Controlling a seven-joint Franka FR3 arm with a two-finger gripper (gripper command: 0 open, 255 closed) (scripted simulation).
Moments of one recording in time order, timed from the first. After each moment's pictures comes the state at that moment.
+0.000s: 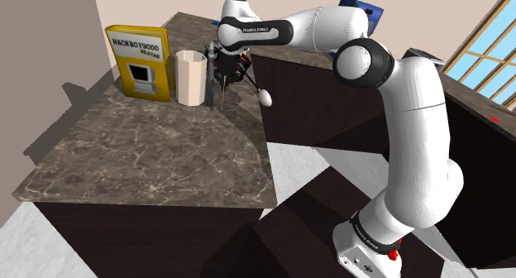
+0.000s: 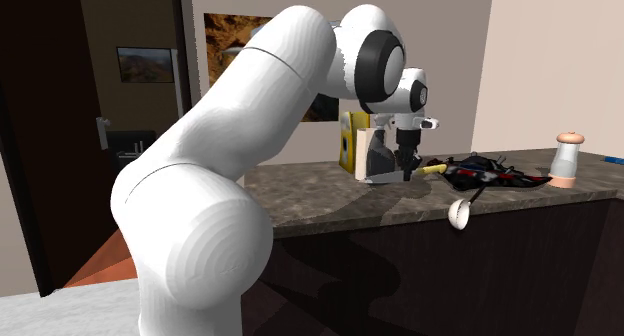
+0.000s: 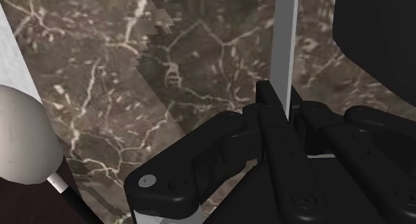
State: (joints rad) arm -0.10 0.75 0.24 -1.19 -0.20 1.95 0.78
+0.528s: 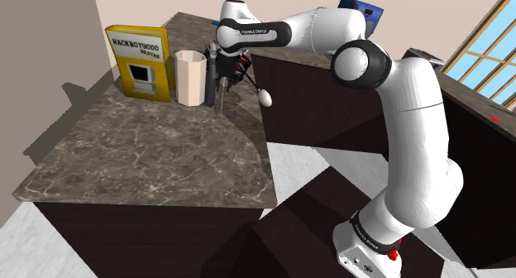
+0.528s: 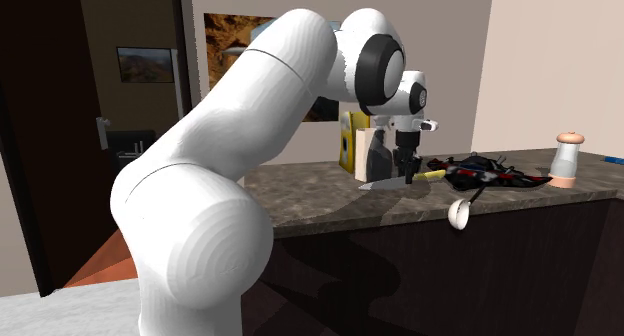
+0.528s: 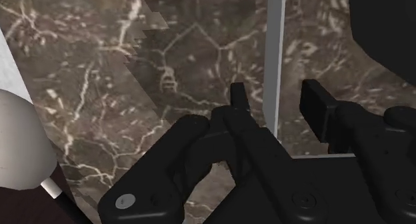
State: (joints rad) arm -0.09 0.77 0.24 -1.18 -0.20 1.95 0.78
